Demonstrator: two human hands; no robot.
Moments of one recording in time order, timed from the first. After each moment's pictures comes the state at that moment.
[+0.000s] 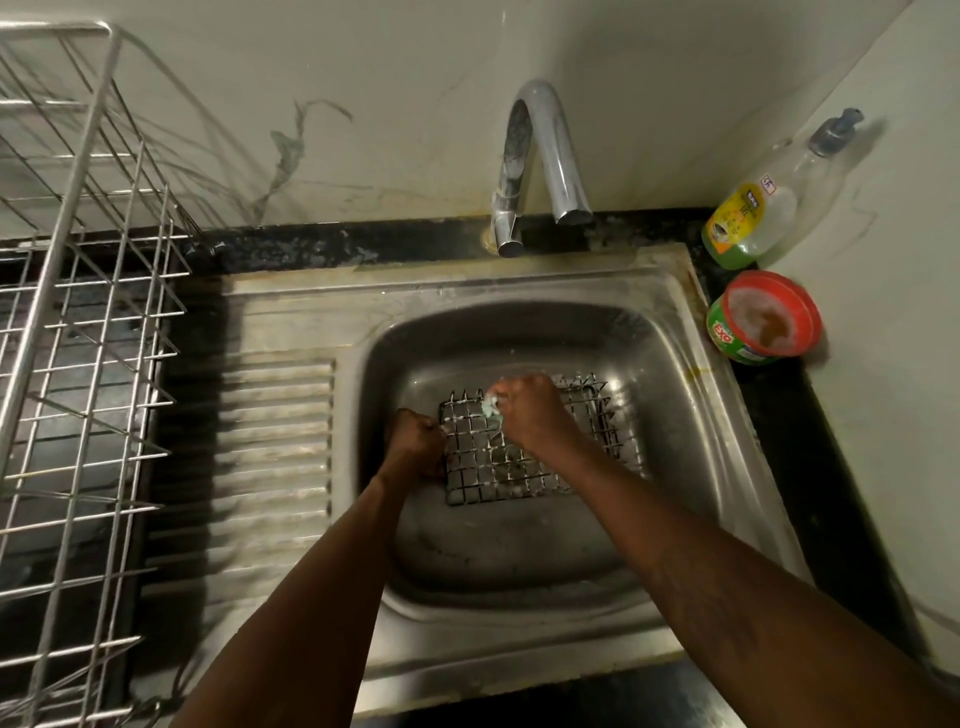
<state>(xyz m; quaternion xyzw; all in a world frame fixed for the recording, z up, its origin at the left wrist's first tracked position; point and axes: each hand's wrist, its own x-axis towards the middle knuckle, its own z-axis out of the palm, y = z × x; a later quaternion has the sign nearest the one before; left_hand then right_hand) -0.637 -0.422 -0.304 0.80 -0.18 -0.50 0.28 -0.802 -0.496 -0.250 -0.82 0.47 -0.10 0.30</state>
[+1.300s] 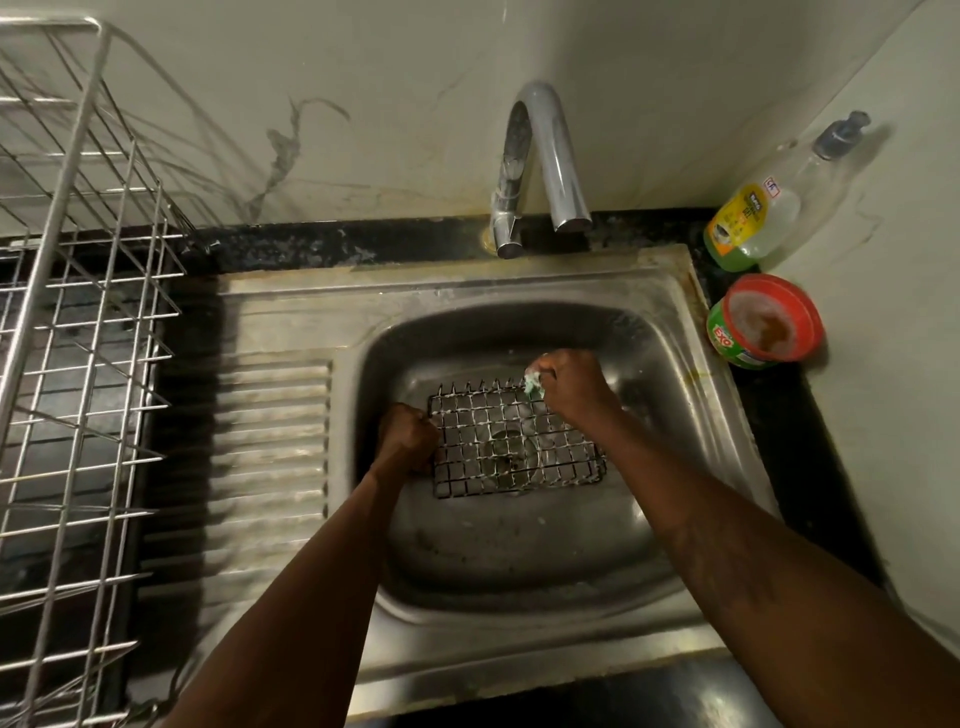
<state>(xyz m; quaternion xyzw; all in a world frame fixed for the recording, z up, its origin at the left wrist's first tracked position) -0.630 -0.427 -0.289 0.81 -0.17 -0.50 0.26 -0.842 -0.553 -0.250 -0.81 0.51 -0.08 0.28</state>
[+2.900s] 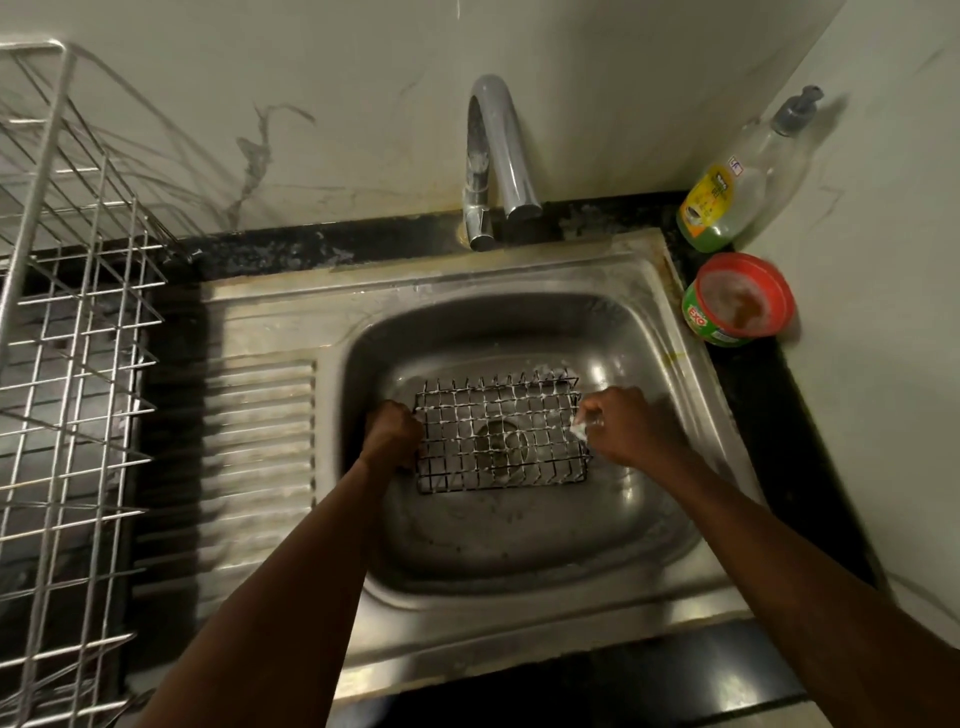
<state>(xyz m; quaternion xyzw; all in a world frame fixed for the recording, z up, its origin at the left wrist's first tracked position) -0.632 -0.434 -0.279 0.84 -0.27 -0.45 0.11 -0.931 -0.499 -0.215 -0.76 0.58 0.07 0.29</state>
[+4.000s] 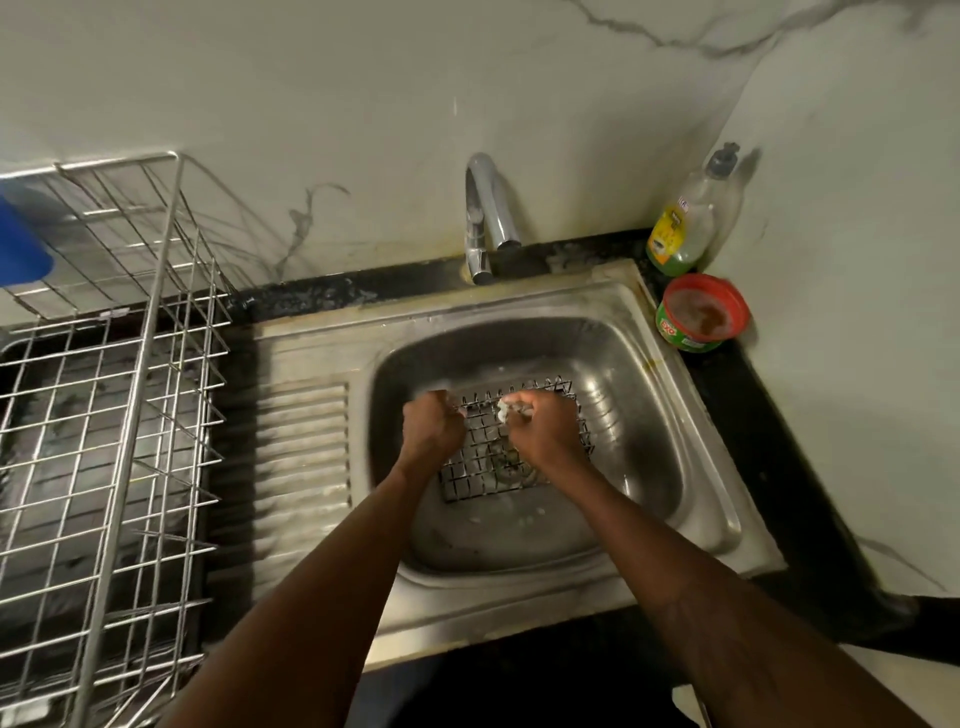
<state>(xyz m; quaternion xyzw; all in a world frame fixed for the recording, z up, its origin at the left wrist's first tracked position) -0.666 -0.419 -0.195 0.83 -0.44 -0.31 0.17 -0.833 -0.442 -0.193 -0.68 0.60 -0.25 0.35</state>
